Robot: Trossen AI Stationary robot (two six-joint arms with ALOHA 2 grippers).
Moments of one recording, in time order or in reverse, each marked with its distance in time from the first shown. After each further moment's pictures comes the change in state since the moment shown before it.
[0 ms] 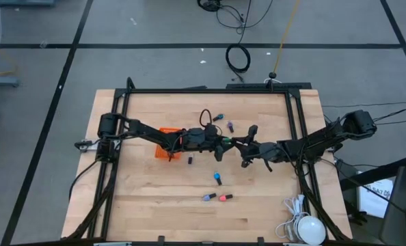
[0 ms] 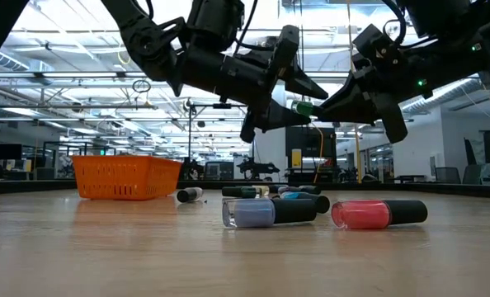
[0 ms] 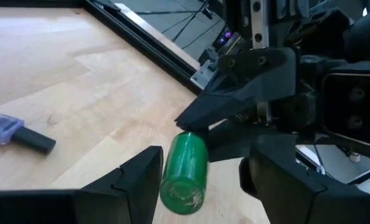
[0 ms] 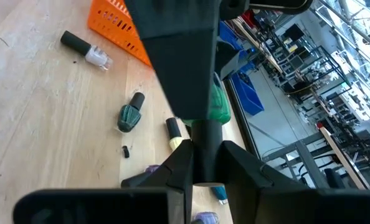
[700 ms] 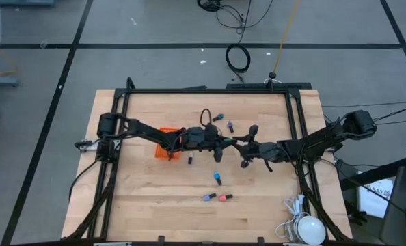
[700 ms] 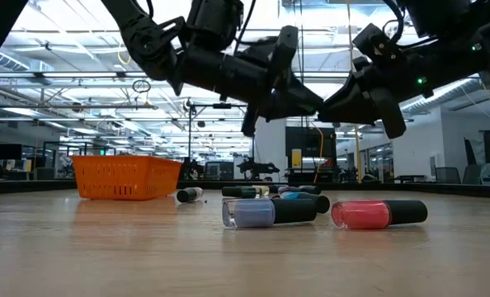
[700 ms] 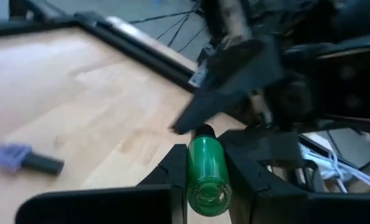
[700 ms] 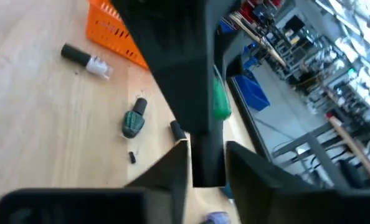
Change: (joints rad) left arm 0.000 -0.012 -0.001 0.004 0.015 0.151; right arm 0.000 -0.001 0.000 0.000 0.000 0.108
